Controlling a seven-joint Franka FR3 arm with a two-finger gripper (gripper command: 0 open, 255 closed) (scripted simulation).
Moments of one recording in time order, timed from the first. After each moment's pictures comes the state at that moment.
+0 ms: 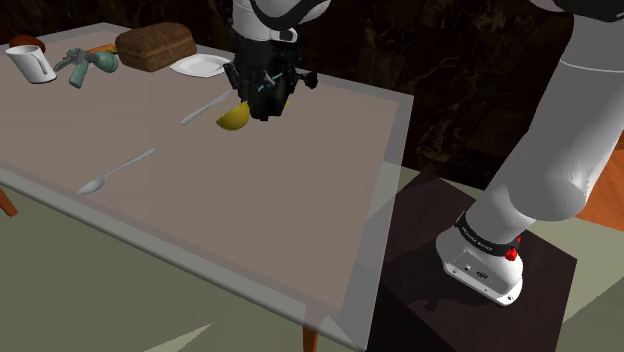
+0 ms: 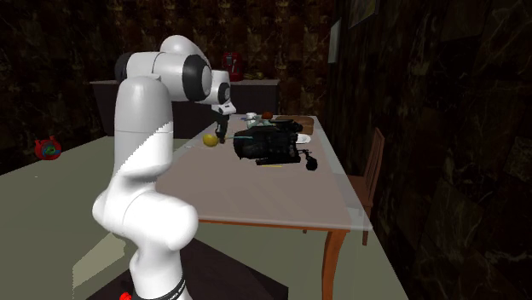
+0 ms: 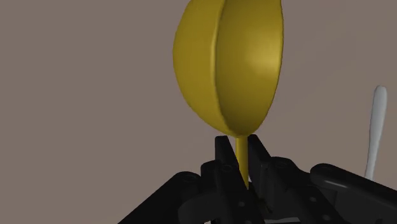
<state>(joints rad) 0.16 0.22 0.30 -1.77 0.01 2.14 1.59</state>
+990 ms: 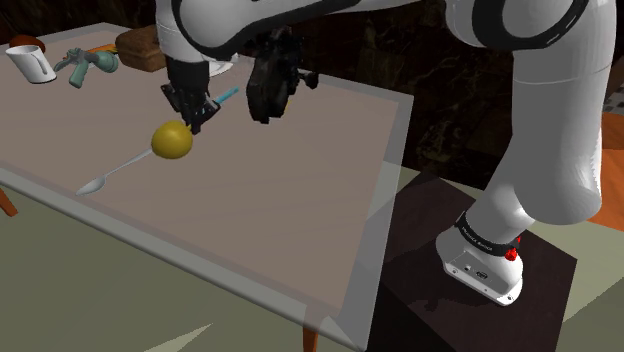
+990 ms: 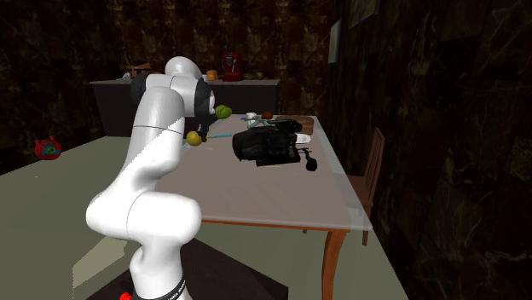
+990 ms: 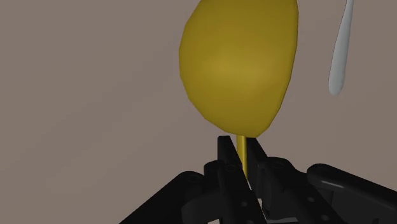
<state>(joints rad) 0.36 0.51 0.33 -1.40 -0.13 2.07 1.83</state>
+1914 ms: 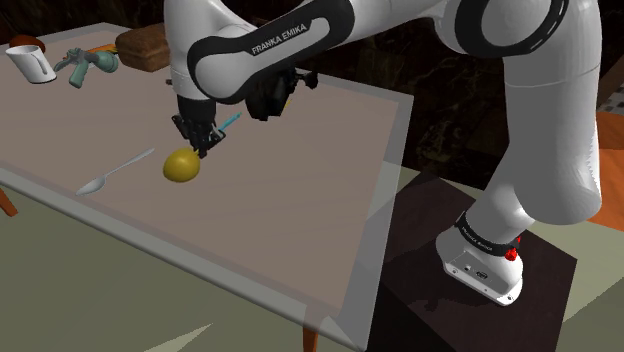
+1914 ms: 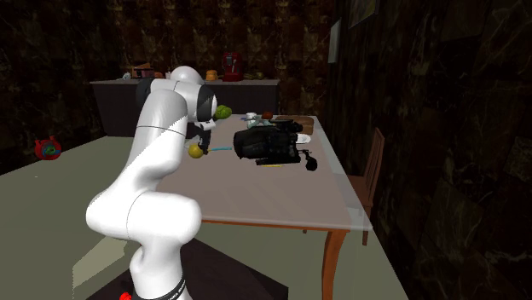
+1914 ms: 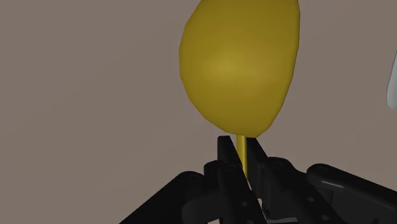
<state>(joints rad) 0.37 0.57 0.31 -1.51 -0.15 2.22 1.84</state>
